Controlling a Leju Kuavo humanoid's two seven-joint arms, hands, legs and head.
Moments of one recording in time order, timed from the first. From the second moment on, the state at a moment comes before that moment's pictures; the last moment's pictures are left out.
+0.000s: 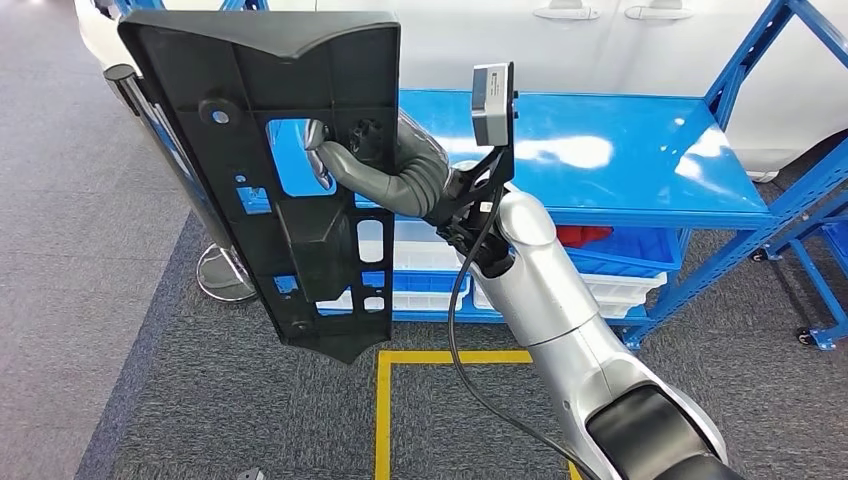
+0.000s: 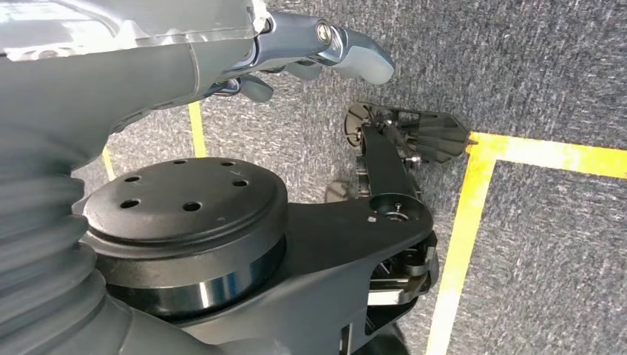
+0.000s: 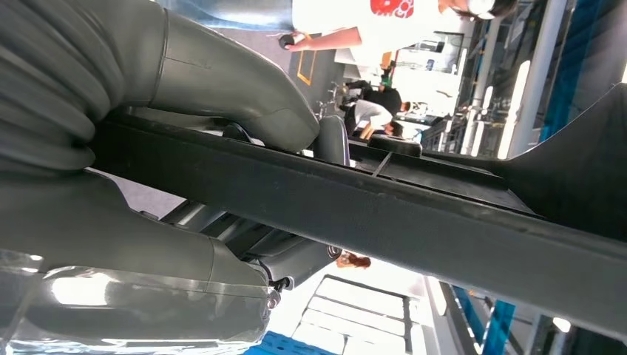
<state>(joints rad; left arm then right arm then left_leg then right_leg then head) -0.15 -0.17 1.07 -0.21 -0.70 0.03 -0.11 -0.91 0.21 0.45 -1.19 -0.38 0.55 -0.30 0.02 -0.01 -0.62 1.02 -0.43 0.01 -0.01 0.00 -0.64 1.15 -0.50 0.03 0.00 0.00</state>
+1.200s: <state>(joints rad) -0.15 -0.17 1.07 -0.21 -0.70 0.03 -0.15 -0.92 0.21 0.45 -1.14 -0.39 0.53 -0.31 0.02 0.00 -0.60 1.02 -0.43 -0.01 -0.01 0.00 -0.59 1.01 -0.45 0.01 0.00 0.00</state>
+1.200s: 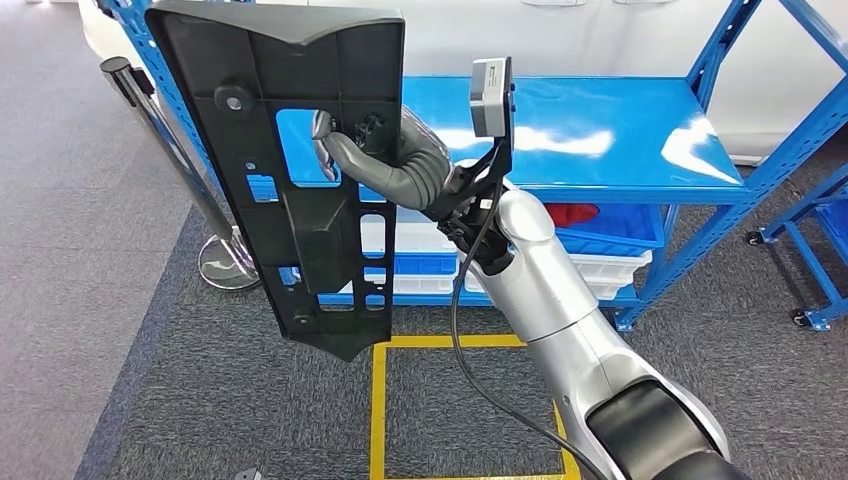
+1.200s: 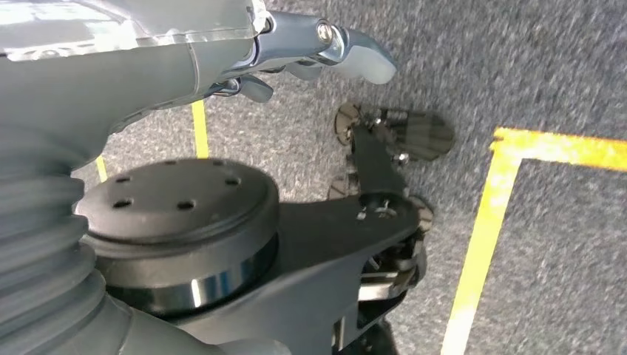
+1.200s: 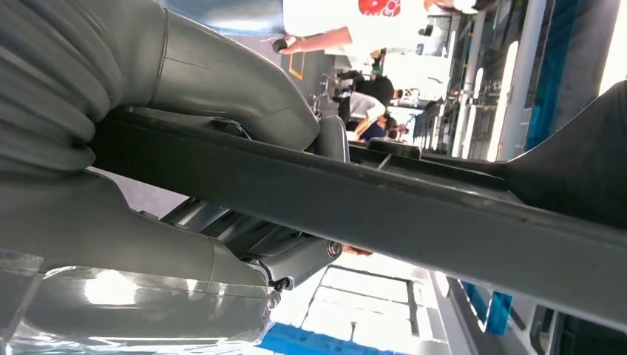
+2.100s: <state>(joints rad) -0.14 -0.17 1.07 -0.21 -0.70 0.04 -0.14 -0.84 0.17 0.38 -0.99 -0.15 0.43 -0.53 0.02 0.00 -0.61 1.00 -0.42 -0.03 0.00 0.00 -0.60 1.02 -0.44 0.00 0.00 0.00</state>
